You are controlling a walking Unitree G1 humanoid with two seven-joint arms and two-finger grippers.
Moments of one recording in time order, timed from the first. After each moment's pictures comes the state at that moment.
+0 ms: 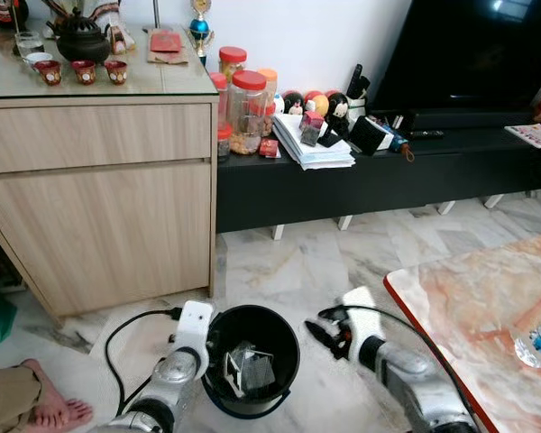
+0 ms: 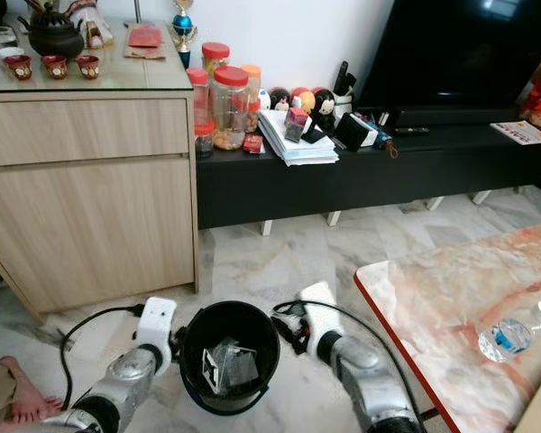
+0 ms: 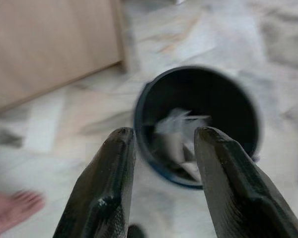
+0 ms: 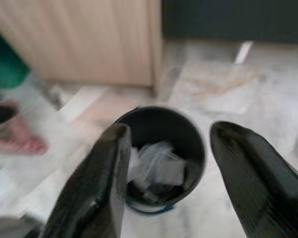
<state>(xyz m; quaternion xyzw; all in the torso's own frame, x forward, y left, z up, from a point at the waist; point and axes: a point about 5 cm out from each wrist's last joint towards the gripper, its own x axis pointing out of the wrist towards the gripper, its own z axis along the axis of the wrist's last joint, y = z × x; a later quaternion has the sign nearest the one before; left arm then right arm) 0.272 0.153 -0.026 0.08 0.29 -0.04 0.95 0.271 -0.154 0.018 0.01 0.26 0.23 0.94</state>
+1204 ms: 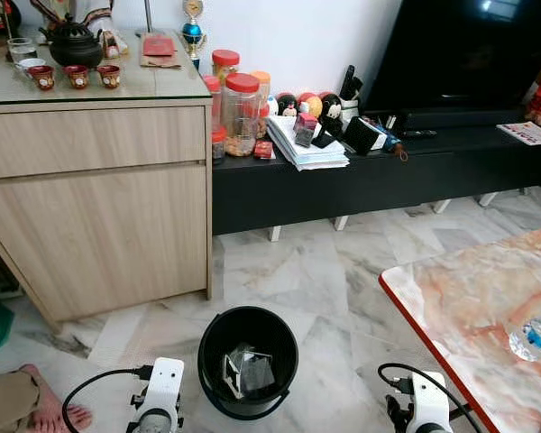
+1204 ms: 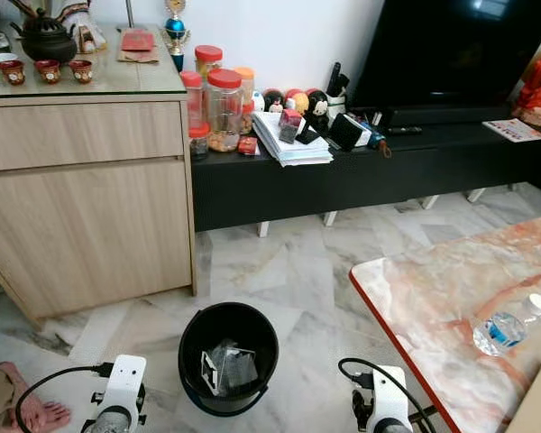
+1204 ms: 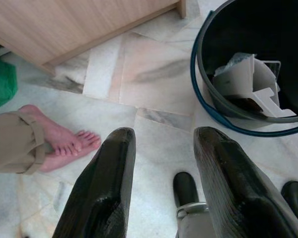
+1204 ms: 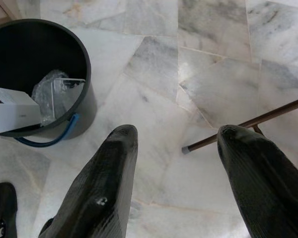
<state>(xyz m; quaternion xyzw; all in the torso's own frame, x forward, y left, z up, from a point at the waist) 0.208 0.183 -0.065 0.14 0.35 0.06 0.92 0.178 -0.225 -0.076 0.02 0.41 -0.06 0.91</state>
